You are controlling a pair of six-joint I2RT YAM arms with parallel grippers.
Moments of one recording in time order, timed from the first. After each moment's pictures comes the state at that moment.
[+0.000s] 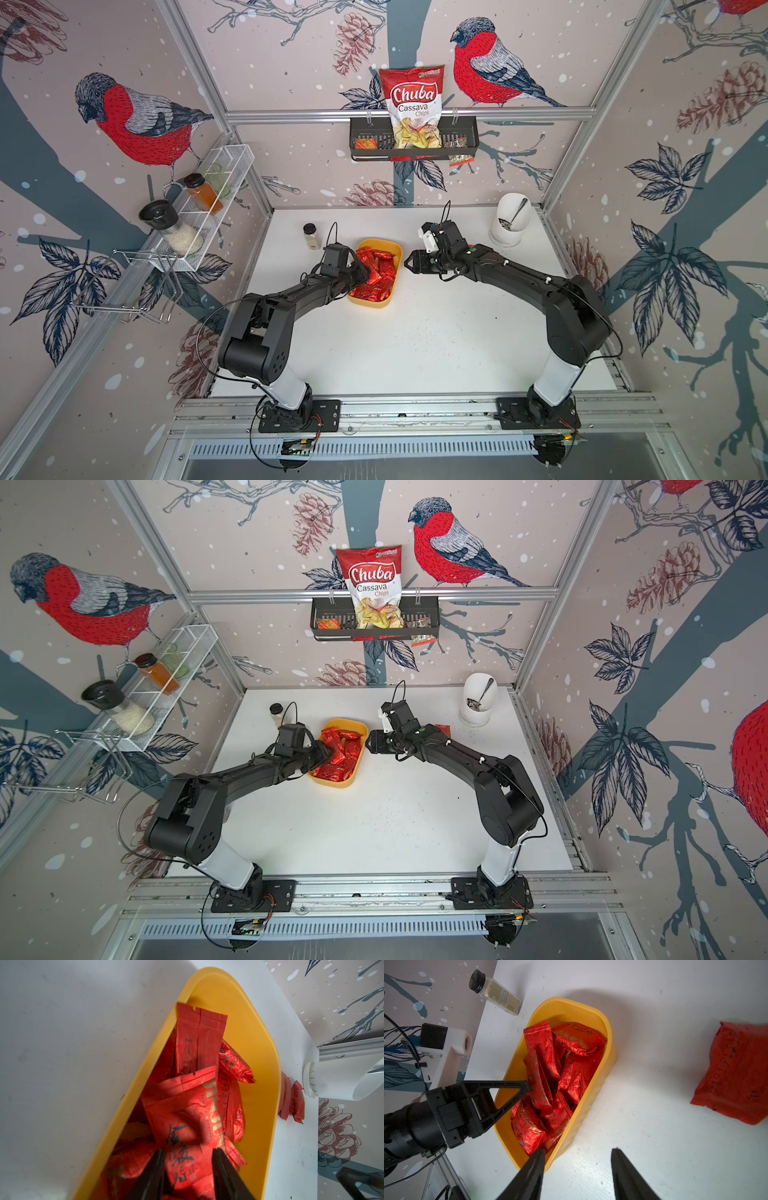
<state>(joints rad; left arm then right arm) -0.27 1.62 0.83 0.01 0.26 -0.76 0.67 1.78 1.31 -0.32 -0.27 0.47</state>
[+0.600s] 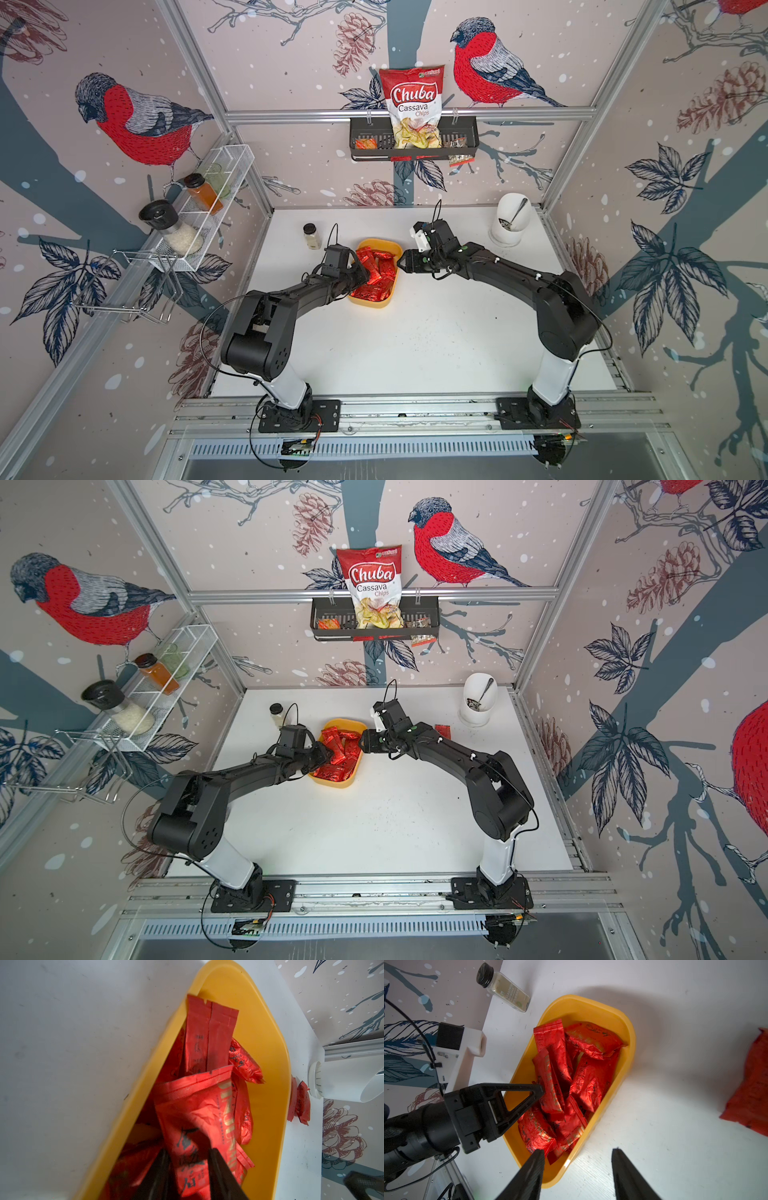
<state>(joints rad) -0.27 1.64 0.82 0.02 0.26 -0.76 0.71 1.86 1.39 -0.32 -0.28 0.47</state>
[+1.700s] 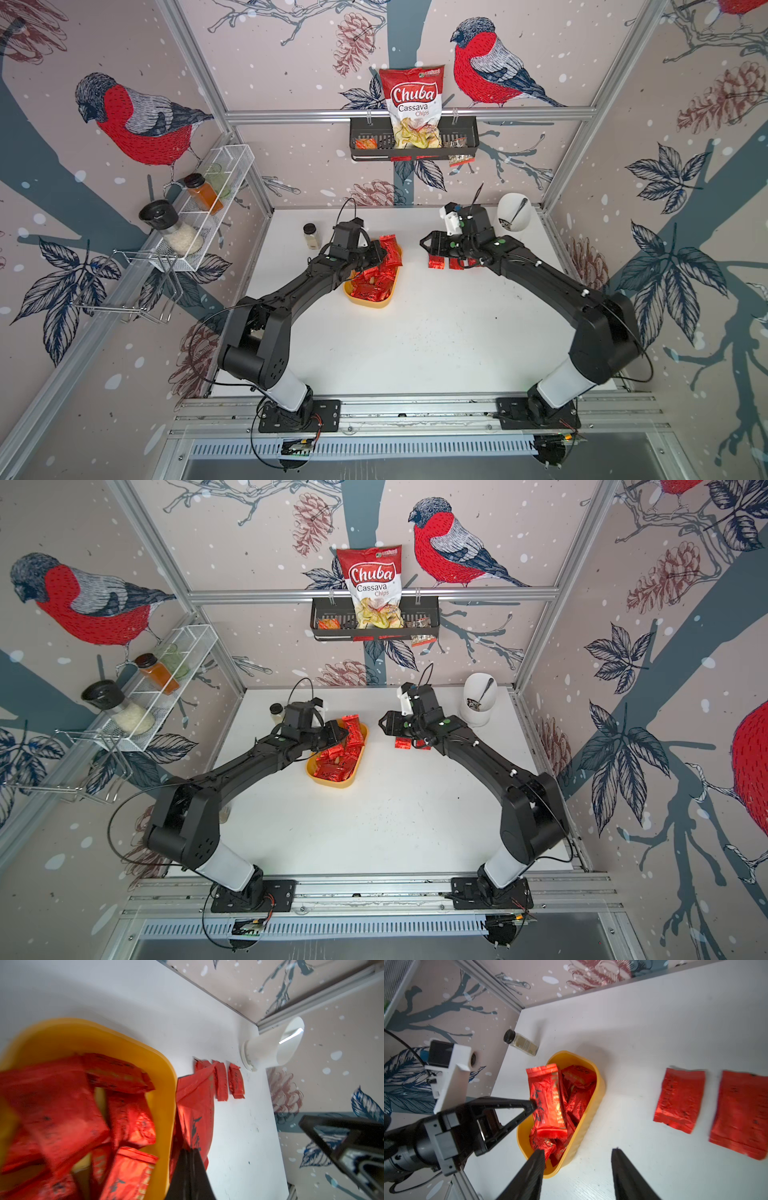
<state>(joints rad) -0.41 1.61 1.08 -0.10 0.38 -0.66 0.53 1.56 1.29 -0.35 -0.29 0.47</state>
